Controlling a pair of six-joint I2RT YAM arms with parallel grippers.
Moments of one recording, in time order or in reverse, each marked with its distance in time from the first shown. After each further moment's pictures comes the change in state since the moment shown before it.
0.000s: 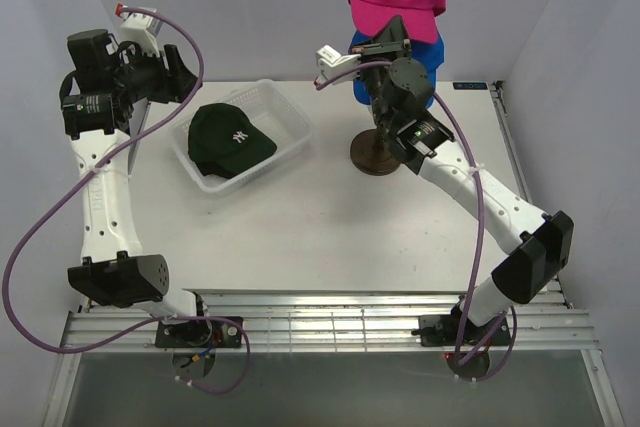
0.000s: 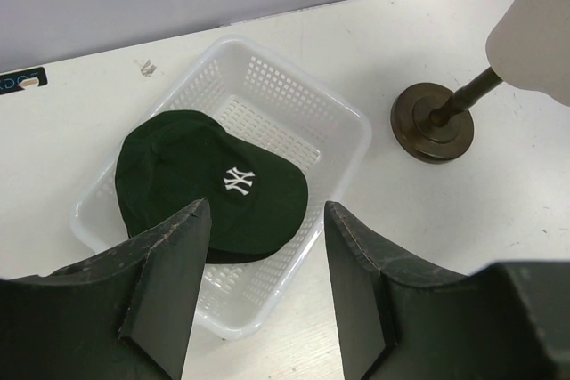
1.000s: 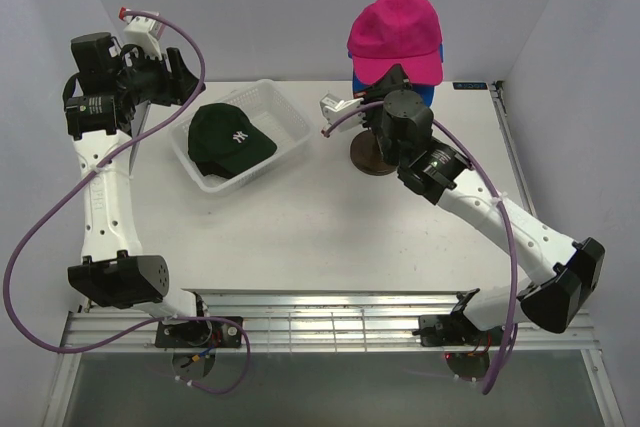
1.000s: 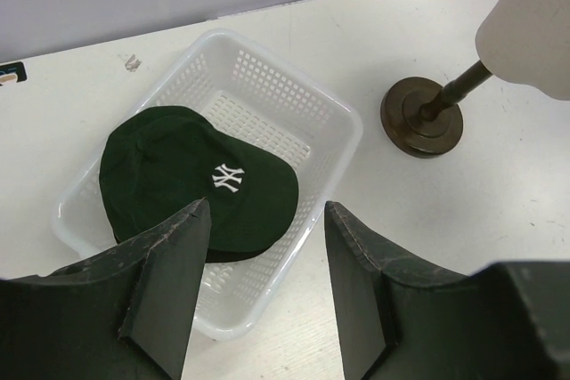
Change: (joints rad) left arm 0.000 -0.007 -0.042 0.020 0.029 -0.009; right arm 0.102 -0.206 -0.206 -0.336 0.089 0.088
